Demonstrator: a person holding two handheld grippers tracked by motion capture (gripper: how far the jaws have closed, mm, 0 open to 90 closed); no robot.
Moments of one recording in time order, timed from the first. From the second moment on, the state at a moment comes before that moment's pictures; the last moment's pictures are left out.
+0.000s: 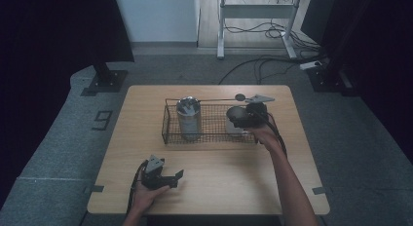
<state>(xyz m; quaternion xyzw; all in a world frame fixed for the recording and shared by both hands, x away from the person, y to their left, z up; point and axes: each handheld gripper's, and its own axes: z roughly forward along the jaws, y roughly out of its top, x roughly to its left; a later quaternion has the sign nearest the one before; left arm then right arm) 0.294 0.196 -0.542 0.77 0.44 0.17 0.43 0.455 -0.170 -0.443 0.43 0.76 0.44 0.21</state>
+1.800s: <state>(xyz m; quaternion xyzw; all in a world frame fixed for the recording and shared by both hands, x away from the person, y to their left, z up) 0.294 0.192 -0.543 0.77 0.44 0.17 0.43 0.319 -0.234 -0.528 0.43 0.75 0.46 0.19</state>
